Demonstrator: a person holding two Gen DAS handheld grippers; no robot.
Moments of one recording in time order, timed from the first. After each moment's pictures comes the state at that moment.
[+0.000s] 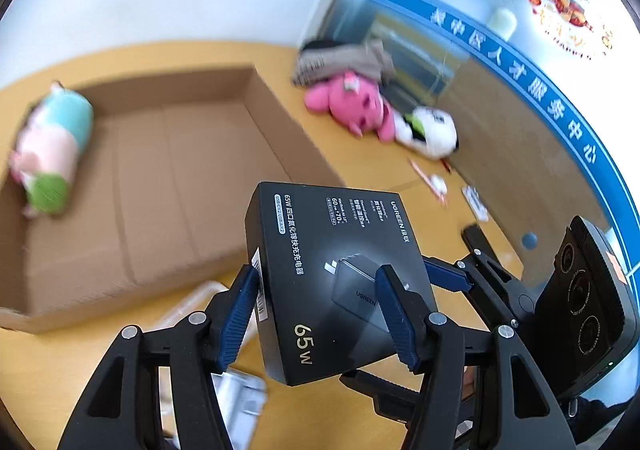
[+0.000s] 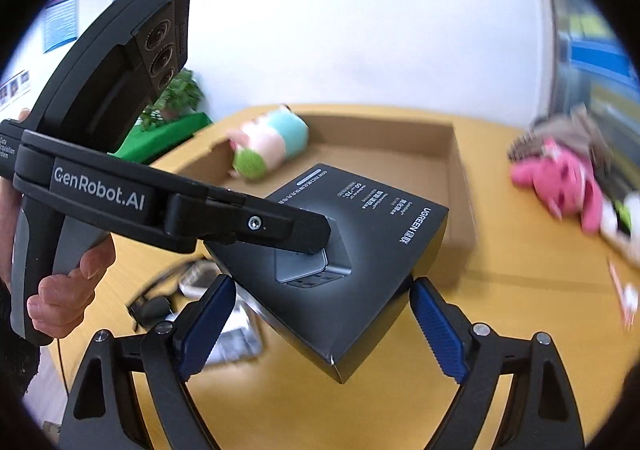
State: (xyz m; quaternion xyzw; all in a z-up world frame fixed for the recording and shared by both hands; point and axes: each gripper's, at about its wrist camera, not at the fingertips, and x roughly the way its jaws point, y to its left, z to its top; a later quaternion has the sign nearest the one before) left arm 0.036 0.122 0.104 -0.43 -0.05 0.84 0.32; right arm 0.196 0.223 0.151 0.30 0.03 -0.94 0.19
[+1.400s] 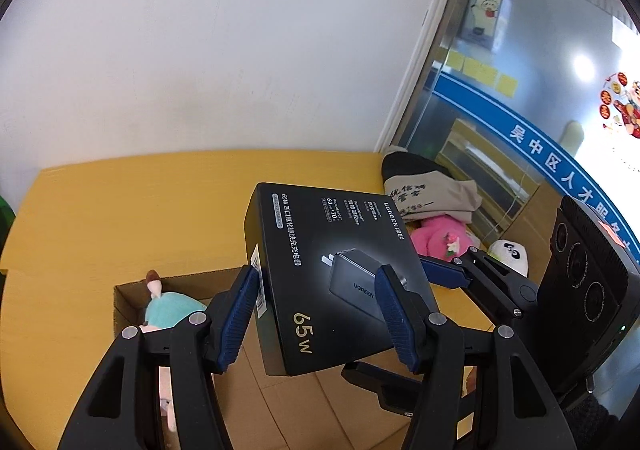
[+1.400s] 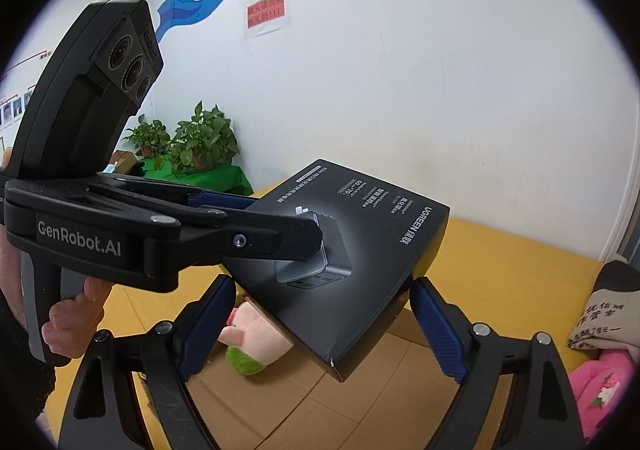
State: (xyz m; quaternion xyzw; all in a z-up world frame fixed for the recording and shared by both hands) left arm -0.205 0.025 0.205 -0.36 -0.06 0.90 0.24; right arm -0.074 0.169 0.266 0.25 0.05 -0.92 0.28
